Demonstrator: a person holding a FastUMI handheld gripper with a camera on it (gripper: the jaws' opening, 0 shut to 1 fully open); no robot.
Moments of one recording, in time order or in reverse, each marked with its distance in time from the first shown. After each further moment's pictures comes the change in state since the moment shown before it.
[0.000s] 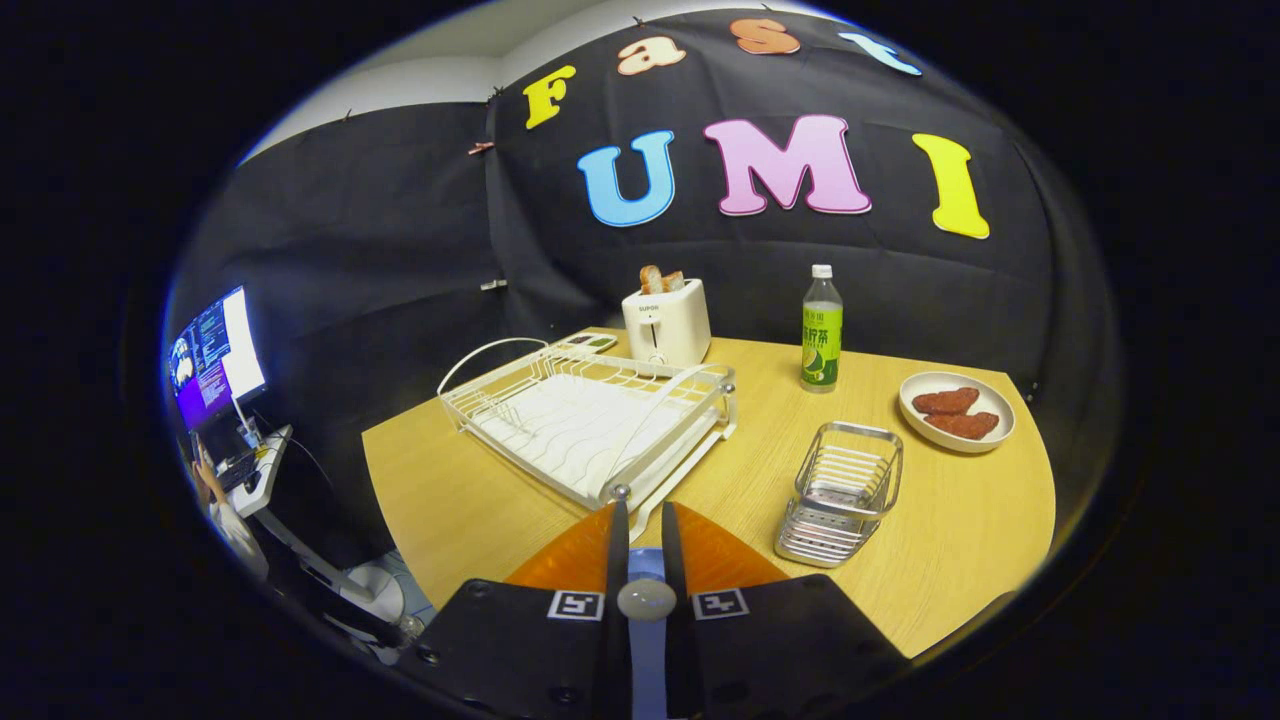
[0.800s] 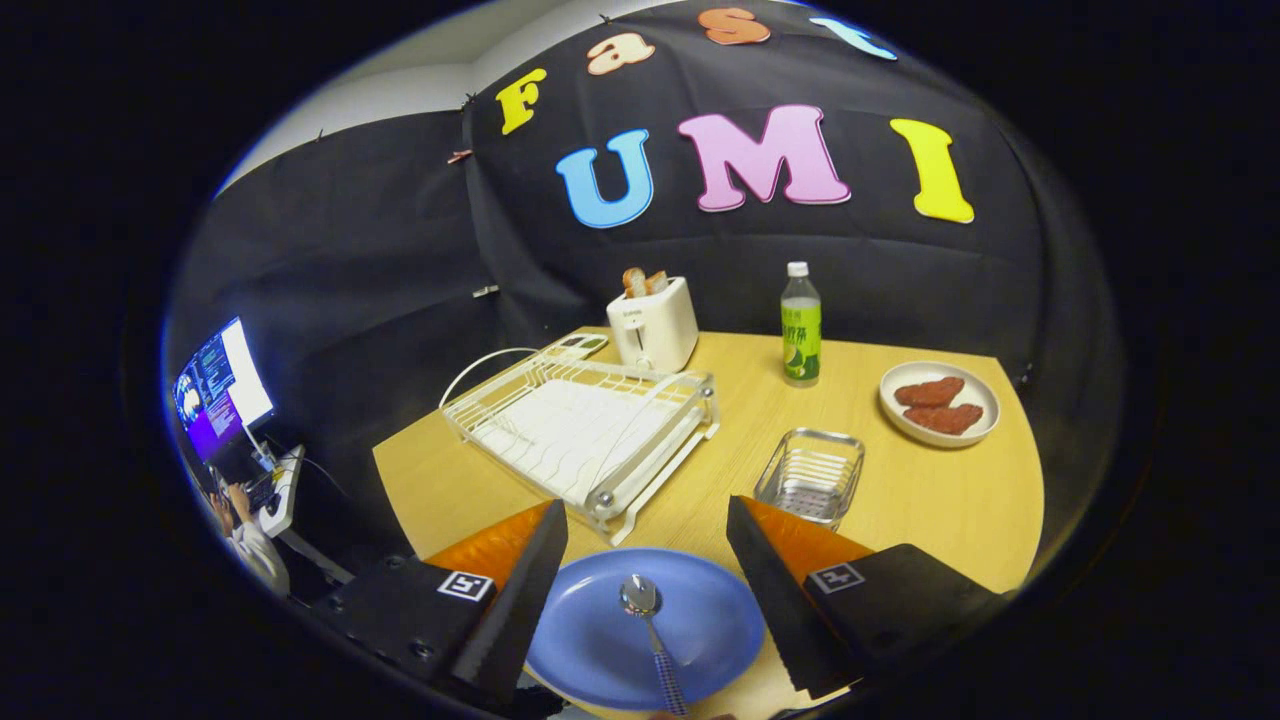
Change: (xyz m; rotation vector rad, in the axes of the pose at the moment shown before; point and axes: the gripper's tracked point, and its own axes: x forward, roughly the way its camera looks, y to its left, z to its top) arm -0.038 -0.032 0.062 0.042 -0.017 -0.042
